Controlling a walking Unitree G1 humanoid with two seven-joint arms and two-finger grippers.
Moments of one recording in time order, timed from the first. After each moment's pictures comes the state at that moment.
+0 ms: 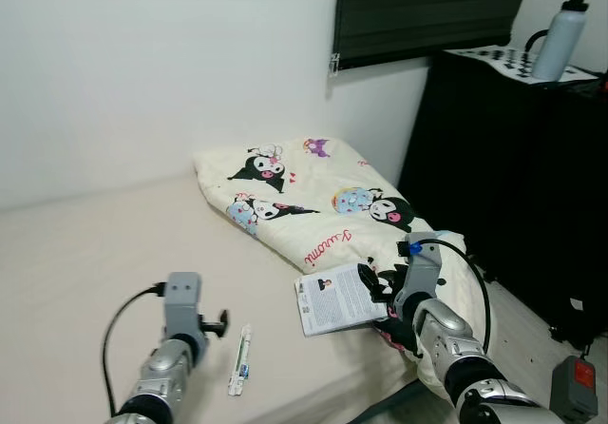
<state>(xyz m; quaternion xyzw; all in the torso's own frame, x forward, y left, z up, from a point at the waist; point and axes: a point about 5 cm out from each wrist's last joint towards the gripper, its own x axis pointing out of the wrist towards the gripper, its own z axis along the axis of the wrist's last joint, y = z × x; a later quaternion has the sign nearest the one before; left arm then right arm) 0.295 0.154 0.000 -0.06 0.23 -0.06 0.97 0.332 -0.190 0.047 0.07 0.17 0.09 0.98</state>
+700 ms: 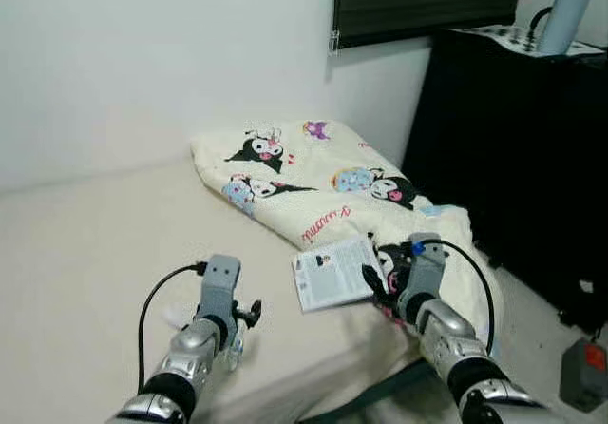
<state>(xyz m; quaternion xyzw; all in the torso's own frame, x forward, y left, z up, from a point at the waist) 0.312 0.135 0.013 0.04 0.25 -0.07 0.97 0.330 -0.192 0.045 0.06 0.17 0.08 0.98</state>
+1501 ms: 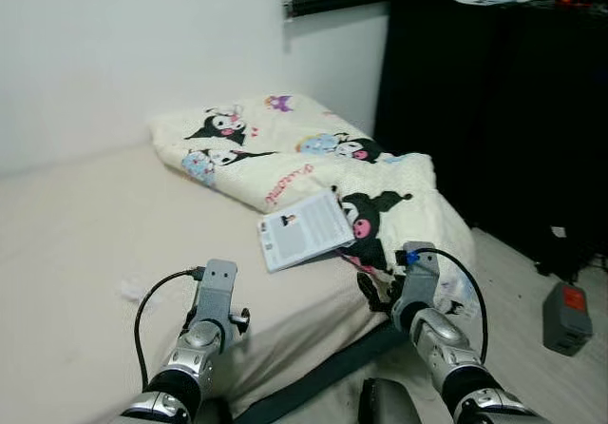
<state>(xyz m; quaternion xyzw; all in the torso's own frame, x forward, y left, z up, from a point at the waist) 0.321 0.125 0.020 0.06 0.26 -0.01 0.96 0.325 -0.186 0.038 0.08 0.17 0.07 0.98</state>
